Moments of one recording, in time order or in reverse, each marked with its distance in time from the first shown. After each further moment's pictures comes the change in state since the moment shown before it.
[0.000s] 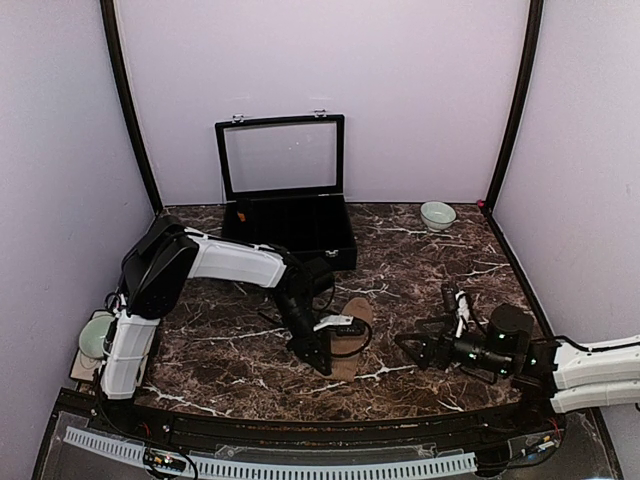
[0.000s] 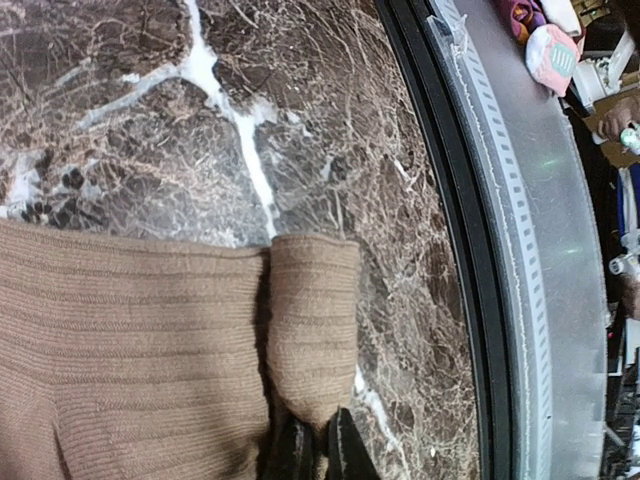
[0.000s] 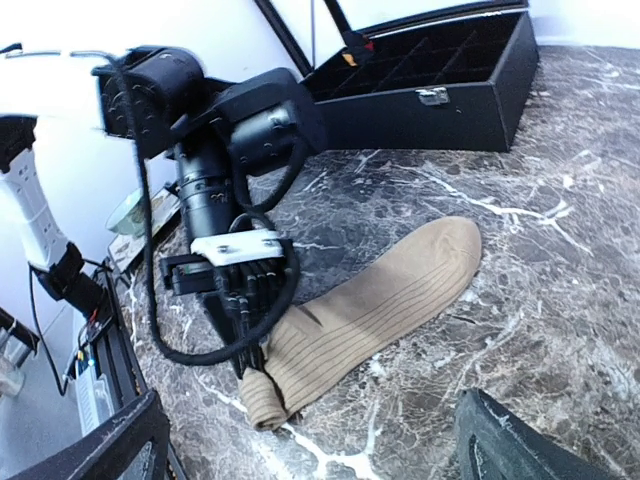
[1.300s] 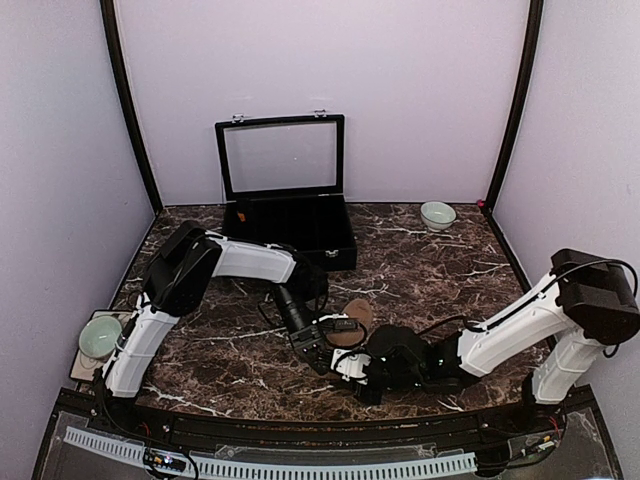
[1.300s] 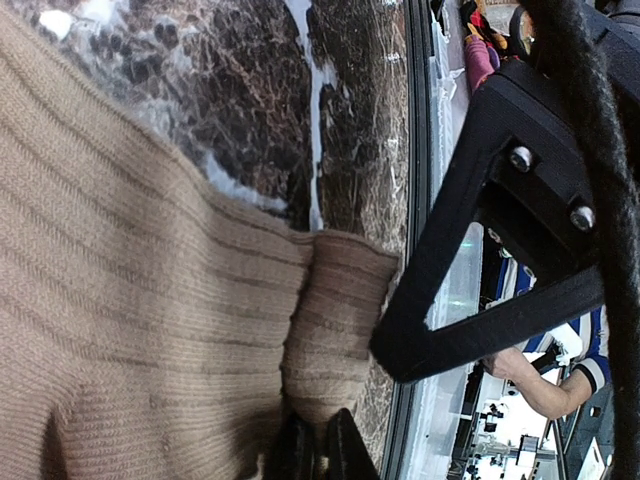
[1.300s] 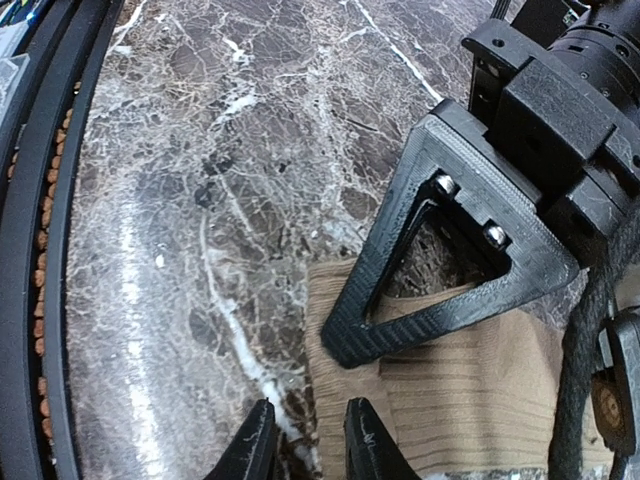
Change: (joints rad) left arm 0.063 0.197 0.195 -0.314 0.163 -0.142; right arm 0.343 0.834 0.502 -0.110 0.105 -0.740
